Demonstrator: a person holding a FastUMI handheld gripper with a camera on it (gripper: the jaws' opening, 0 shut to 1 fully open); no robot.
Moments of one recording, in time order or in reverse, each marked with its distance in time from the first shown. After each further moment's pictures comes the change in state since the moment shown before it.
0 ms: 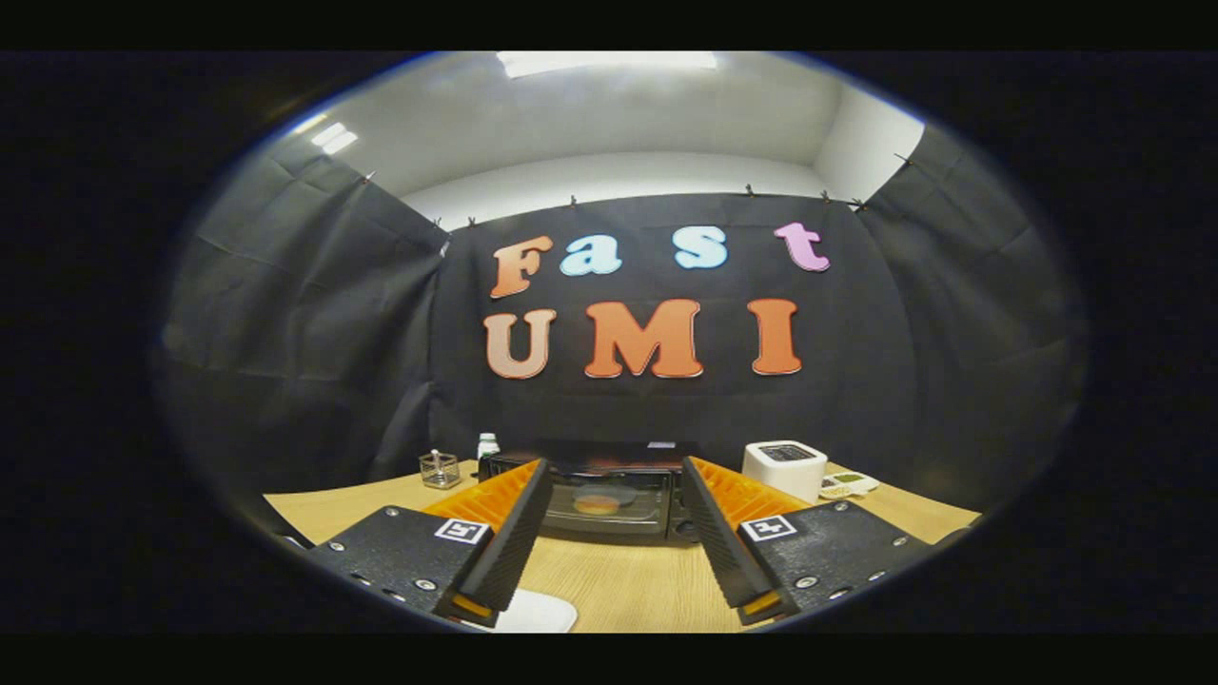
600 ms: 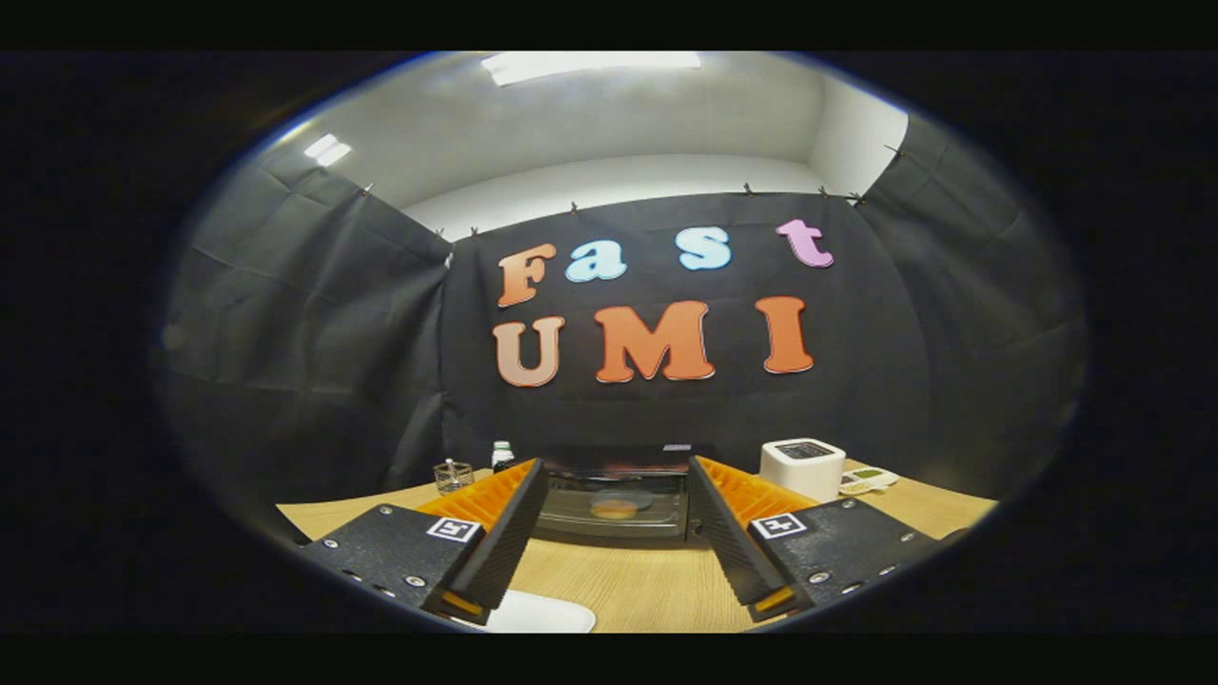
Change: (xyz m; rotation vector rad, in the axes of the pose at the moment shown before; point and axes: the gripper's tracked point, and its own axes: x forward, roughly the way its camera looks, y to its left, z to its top) arm 0.006 0.012 -0.007 0.035 -0.003 0.037
